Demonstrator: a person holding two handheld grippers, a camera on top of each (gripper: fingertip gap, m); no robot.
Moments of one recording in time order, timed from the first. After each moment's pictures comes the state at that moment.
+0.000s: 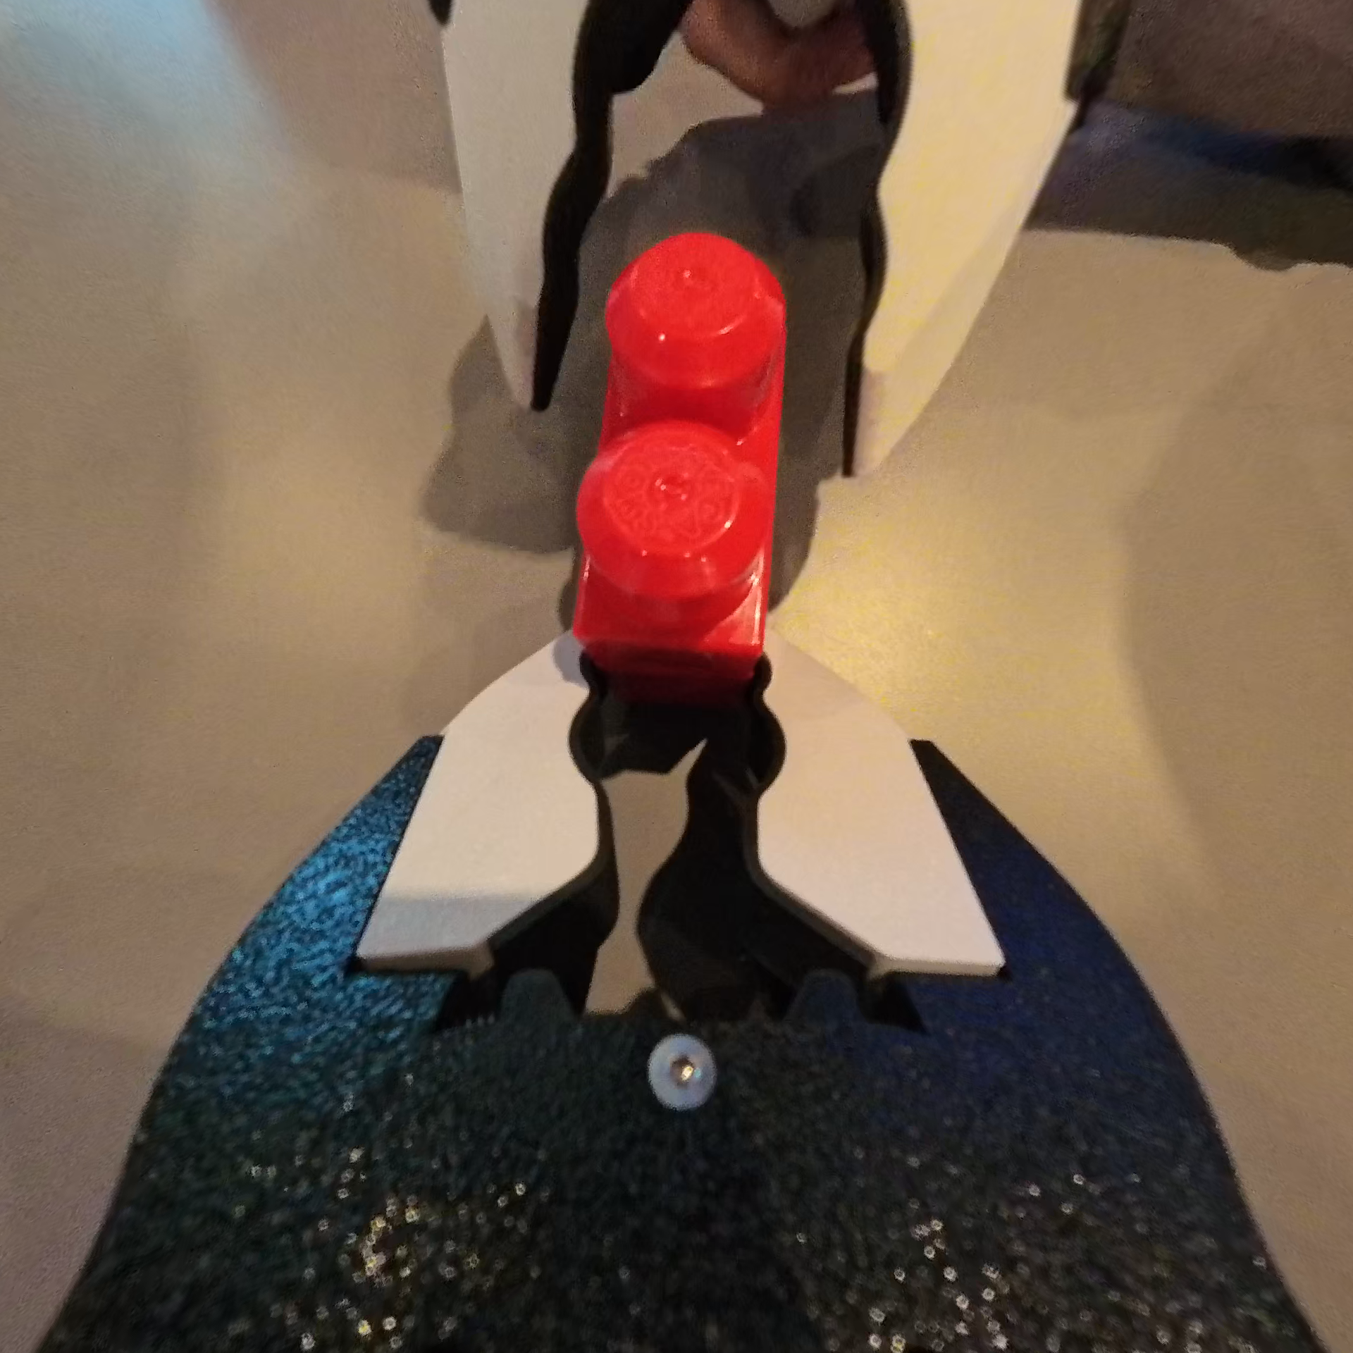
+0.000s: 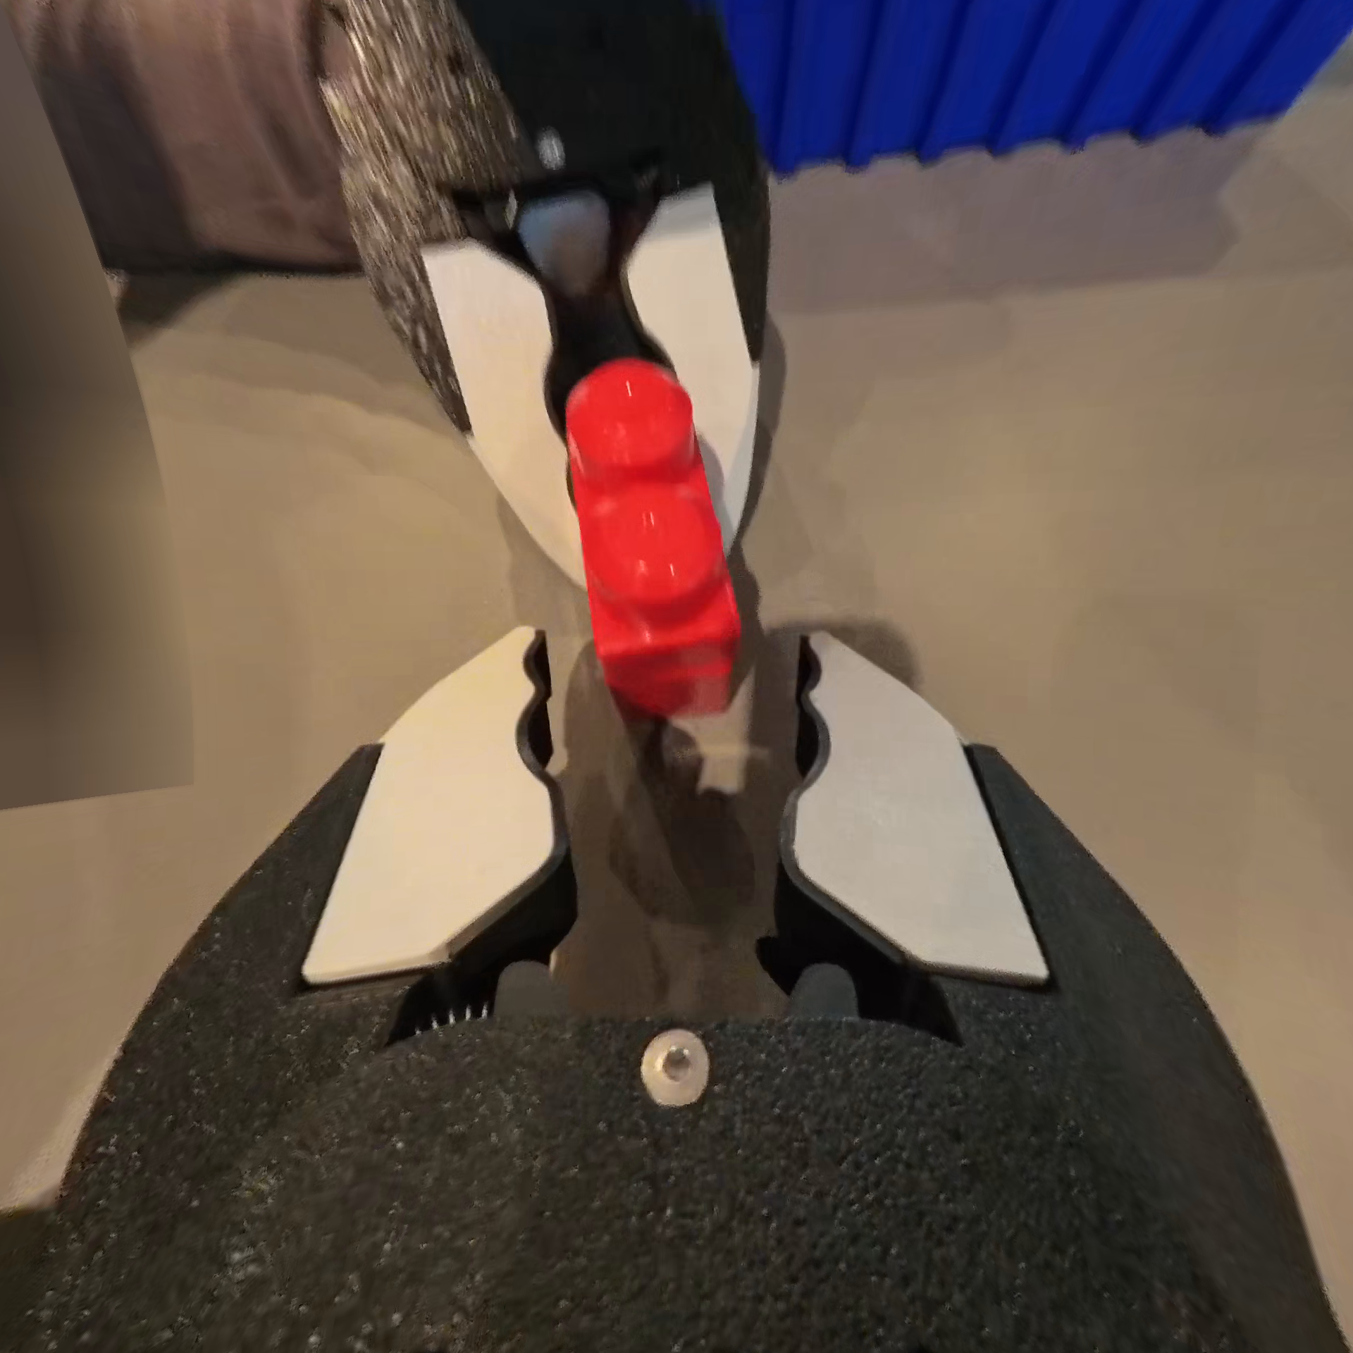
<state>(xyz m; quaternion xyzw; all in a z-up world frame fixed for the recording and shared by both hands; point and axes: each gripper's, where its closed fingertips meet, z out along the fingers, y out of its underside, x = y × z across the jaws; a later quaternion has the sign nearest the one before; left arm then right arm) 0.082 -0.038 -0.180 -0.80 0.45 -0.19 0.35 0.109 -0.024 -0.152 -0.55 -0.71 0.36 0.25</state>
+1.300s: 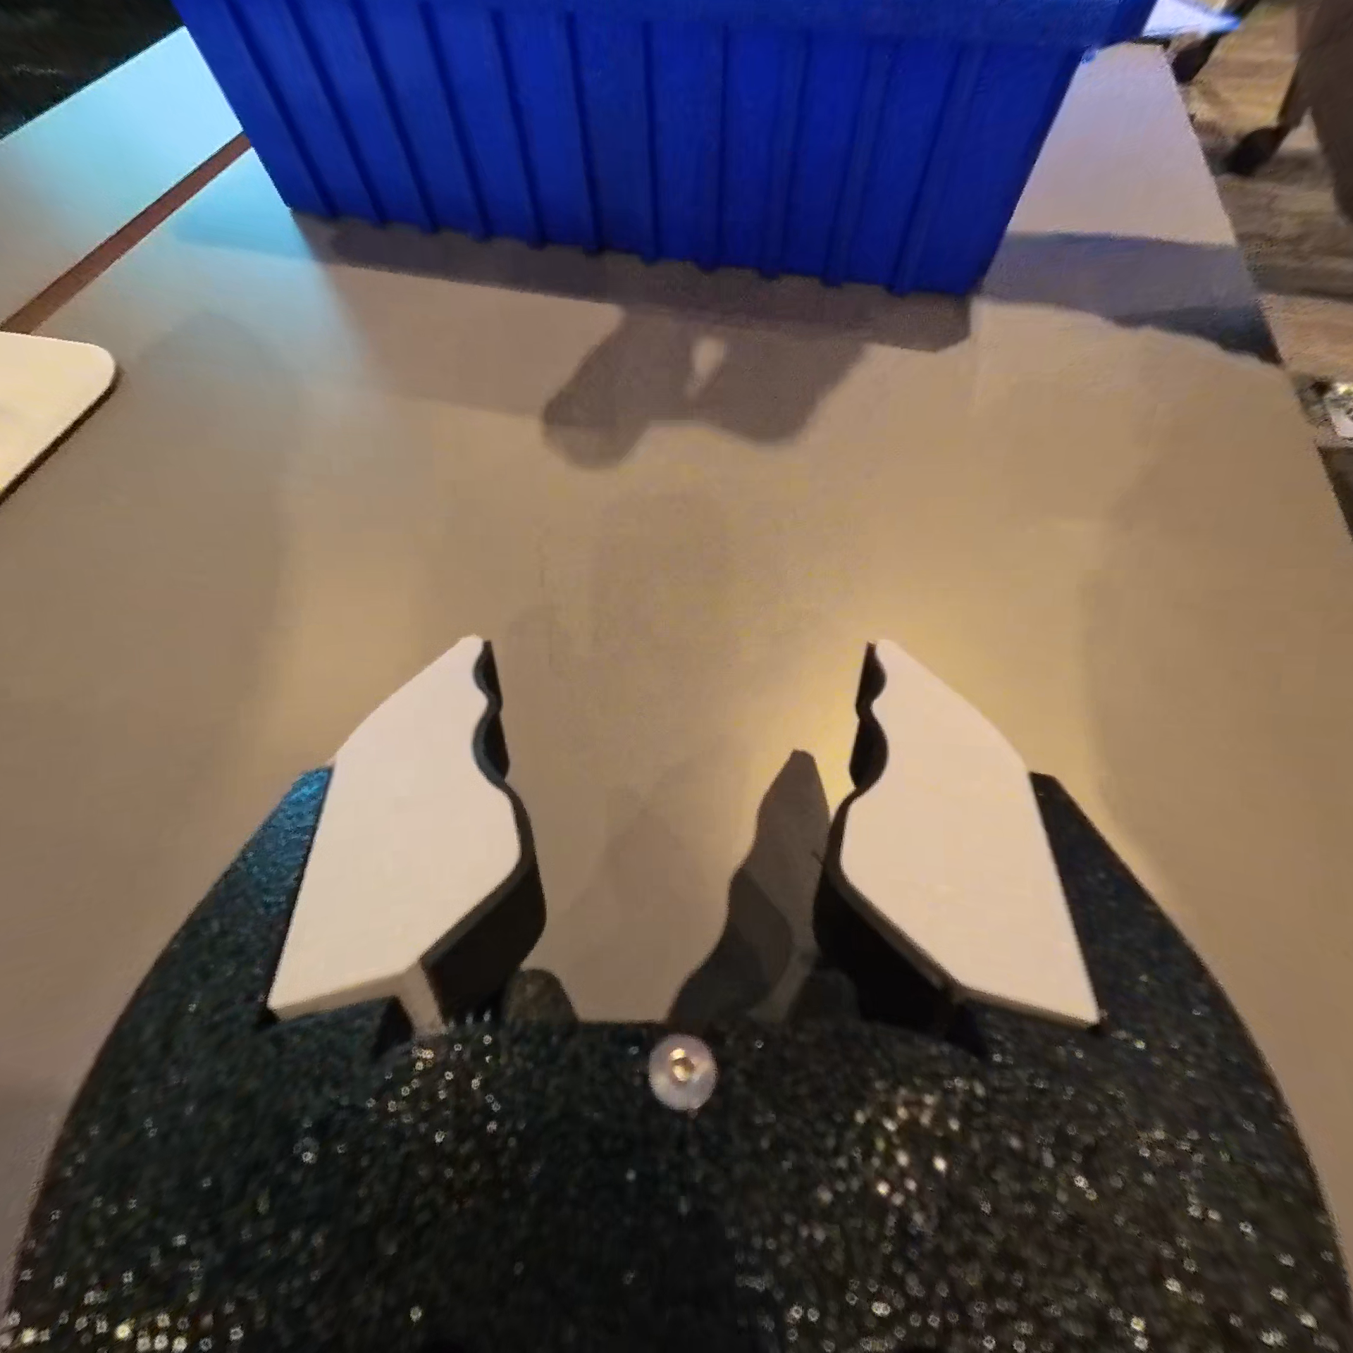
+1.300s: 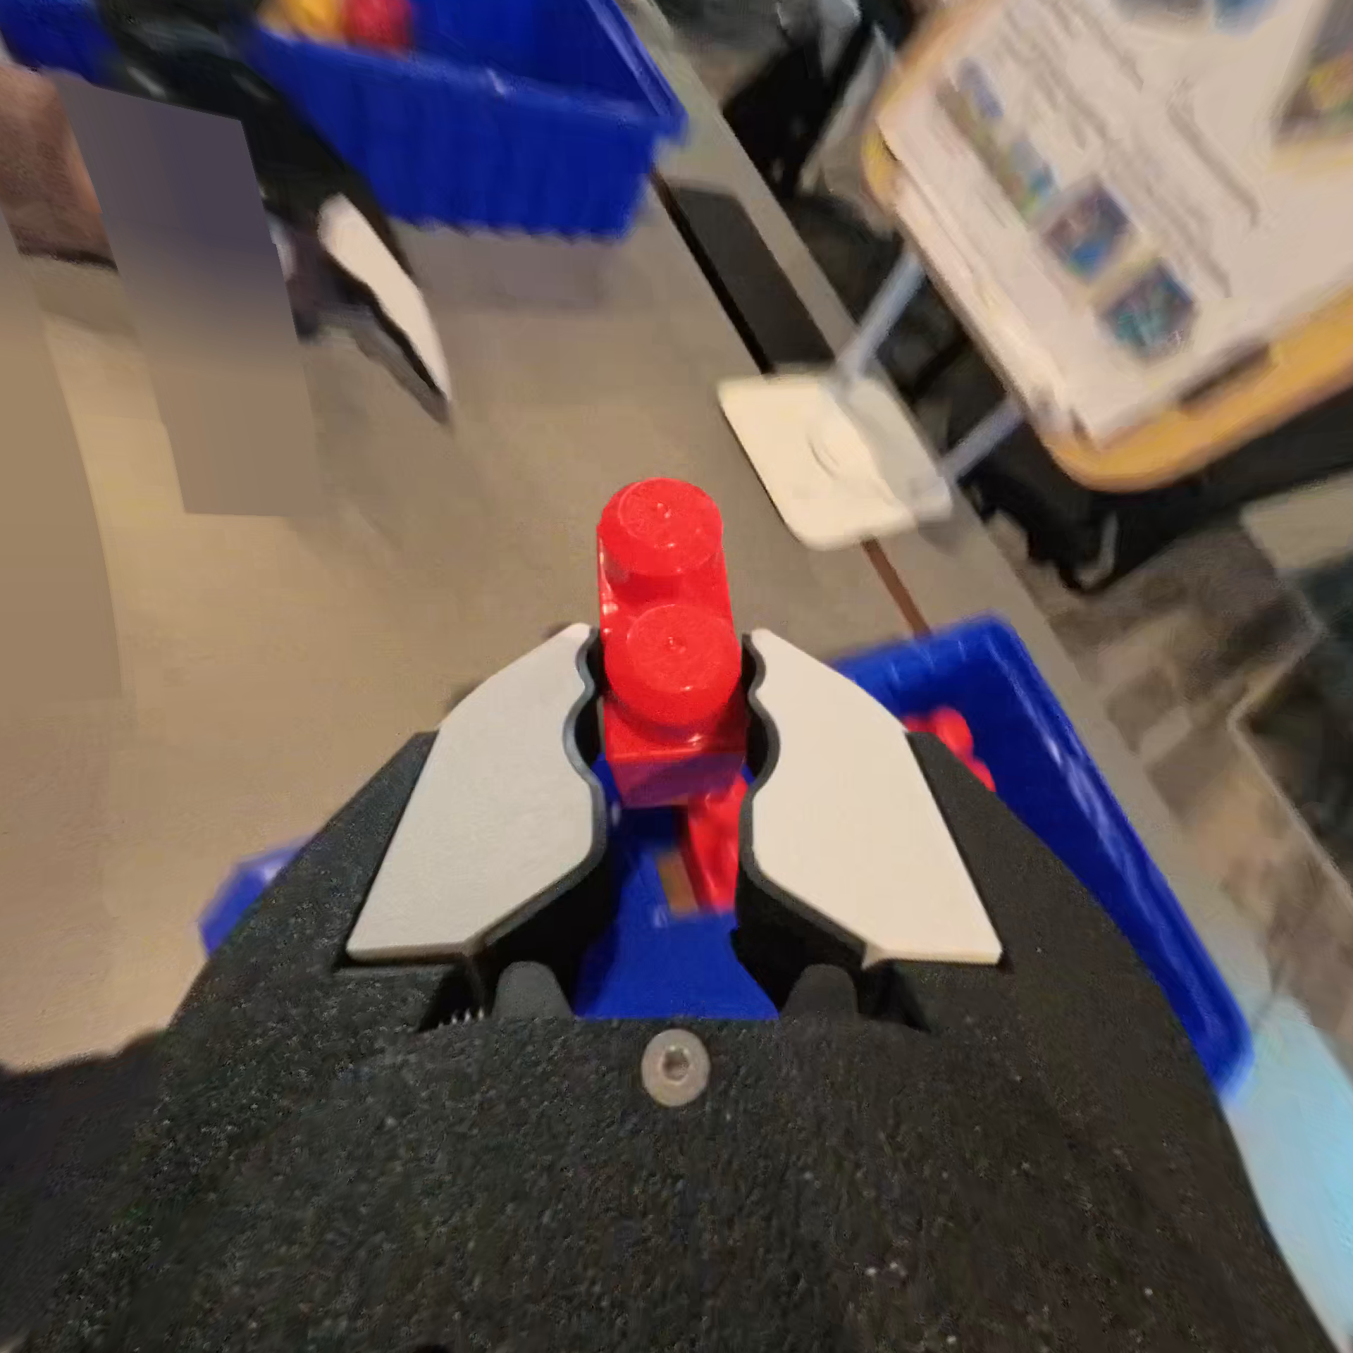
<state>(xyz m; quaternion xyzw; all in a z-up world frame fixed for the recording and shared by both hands) 0.100 -0.034 -0.144 -0.75 0.43 -0.24 0.44 0.297 0.057 0.014 -0.60 -0.63 0.17 0.46</state>
